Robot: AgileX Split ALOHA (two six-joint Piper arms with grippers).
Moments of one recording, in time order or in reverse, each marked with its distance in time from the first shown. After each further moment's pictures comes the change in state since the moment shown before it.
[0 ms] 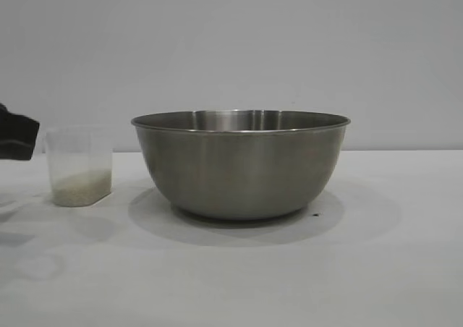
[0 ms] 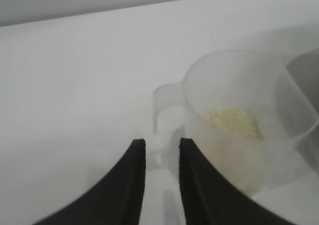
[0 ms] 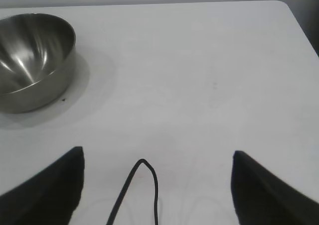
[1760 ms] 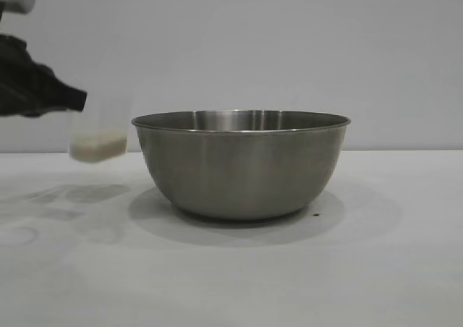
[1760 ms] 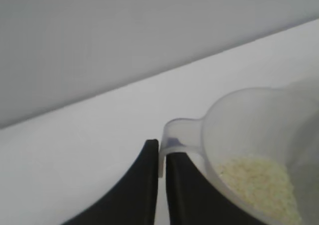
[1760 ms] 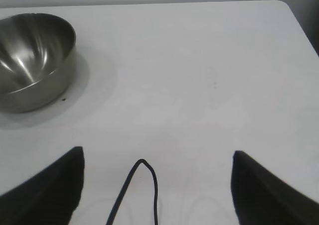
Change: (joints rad) left arm 0.000 -0.054 -0.210 0.065 0.005 0.160; right arm 0.000 0.000 0.000 0.000 0.000 0.000
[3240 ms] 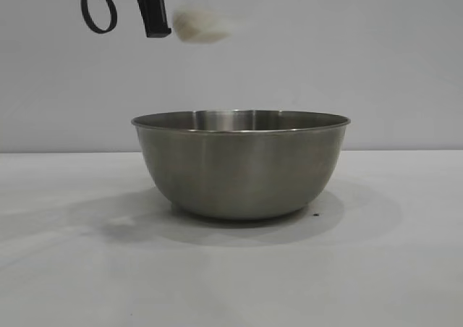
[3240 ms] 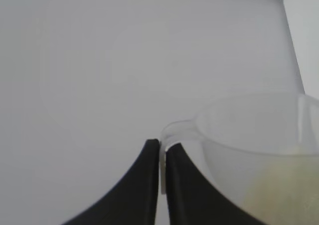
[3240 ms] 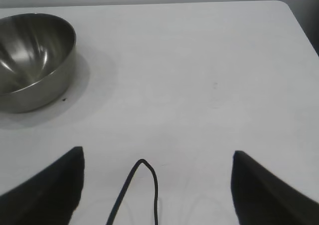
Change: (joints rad) left arm -0.100 -0.040 -0.368 0.672 0.019 0.918; right arm 0.000 0.000 0.000 0.000 0.000 0.000
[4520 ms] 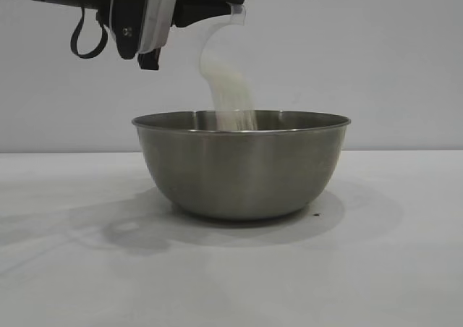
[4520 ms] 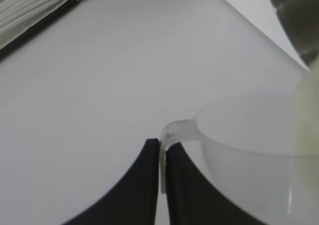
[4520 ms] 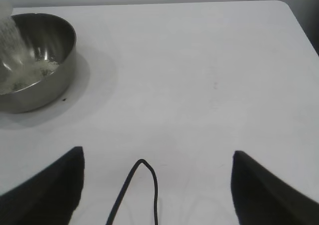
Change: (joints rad) left arm -0.018 0.039 -0.001 0.126 0.041 0.584; right arm 0.000 0.000 0.000 0.000 0.000 0.000
